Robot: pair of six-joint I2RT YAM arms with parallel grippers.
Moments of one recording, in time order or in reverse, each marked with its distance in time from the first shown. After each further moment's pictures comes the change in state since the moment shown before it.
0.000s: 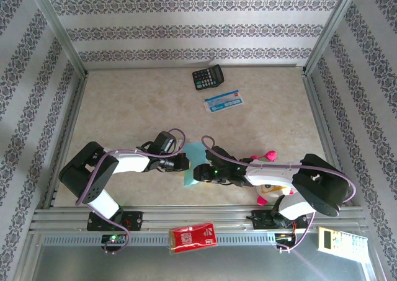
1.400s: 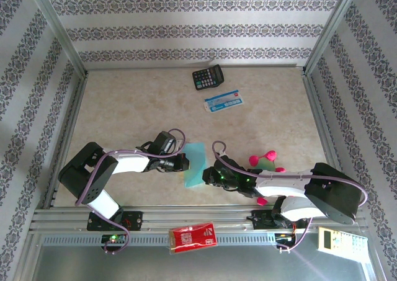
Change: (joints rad) left arm 0.000 -0.010 0.000 -0.017 0.000 0.001; right arm 0.066 -0.128 -0.171 0.180 0.162 0.159
